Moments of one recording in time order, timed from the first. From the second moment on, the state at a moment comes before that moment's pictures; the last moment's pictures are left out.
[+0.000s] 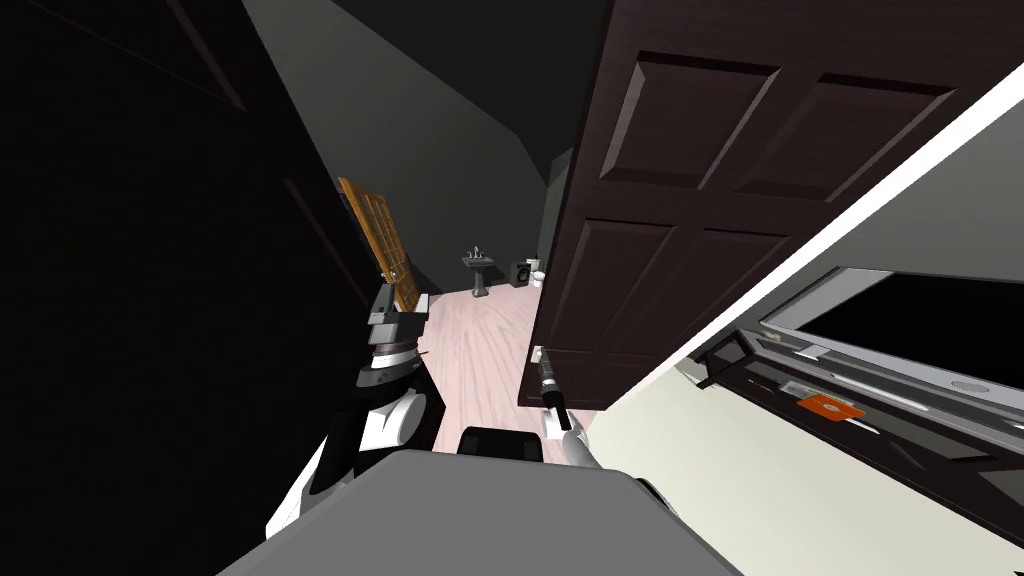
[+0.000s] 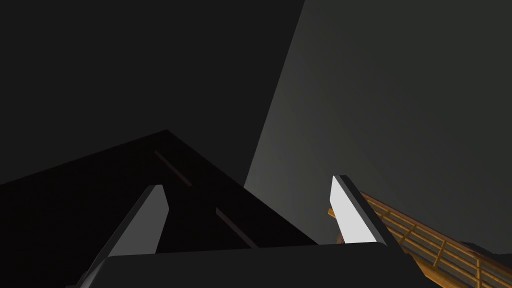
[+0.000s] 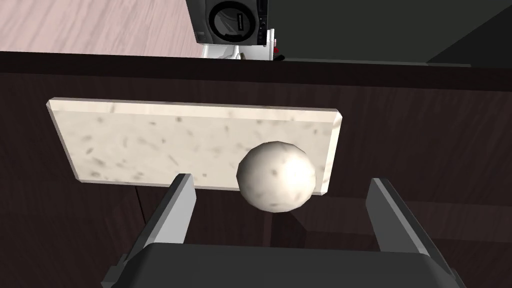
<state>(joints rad) -0.22 -0.02 0.02 -0.53 -0.05 -0.85 0.04</state>
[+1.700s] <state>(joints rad) -0.25 -0.04 -0.01 -0.48 -0.10 -0.85 0.09</state>
